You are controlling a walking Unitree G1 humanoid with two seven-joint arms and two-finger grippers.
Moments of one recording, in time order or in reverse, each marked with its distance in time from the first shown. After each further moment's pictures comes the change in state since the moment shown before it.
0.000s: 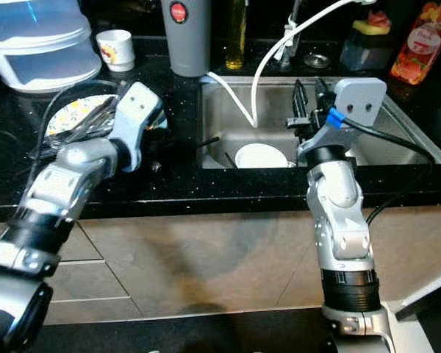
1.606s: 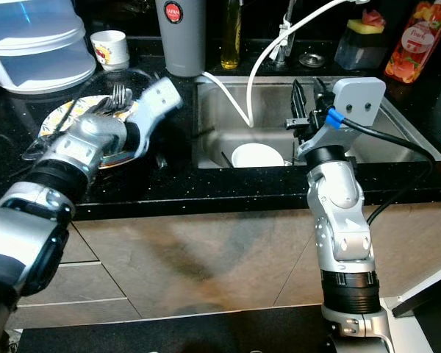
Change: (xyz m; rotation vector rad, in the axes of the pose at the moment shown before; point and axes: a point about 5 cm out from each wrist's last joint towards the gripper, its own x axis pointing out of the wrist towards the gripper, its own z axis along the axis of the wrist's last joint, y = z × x) left arm 0.013 0.024 0.035 0.041 -0.124 -0.191; right arm -0.001 -0.001 0.003 -0.009 0.003 0.006
